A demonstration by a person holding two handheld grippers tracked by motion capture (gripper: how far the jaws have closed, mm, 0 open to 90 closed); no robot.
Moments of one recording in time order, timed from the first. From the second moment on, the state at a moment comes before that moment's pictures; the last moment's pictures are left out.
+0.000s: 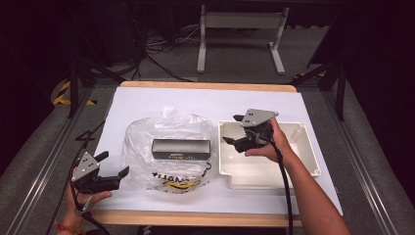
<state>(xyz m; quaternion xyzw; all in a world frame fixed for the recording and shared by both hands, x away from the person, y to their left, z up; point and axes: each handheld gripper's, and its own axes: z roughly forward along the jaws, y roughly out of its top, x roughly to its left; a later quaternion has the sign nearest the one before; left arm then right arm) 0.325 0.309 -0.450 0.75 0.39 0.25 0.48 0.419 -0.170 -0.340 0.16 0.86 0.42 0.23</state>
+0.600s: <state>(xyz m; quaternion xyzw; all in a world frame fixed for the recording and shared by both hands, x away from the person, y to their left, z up) 0.325 0.308 -0.450 0.76 0.38 0.25 0.47 0.434 -0.135 -0.344 0.13 0.88 0.41 0.19</state>
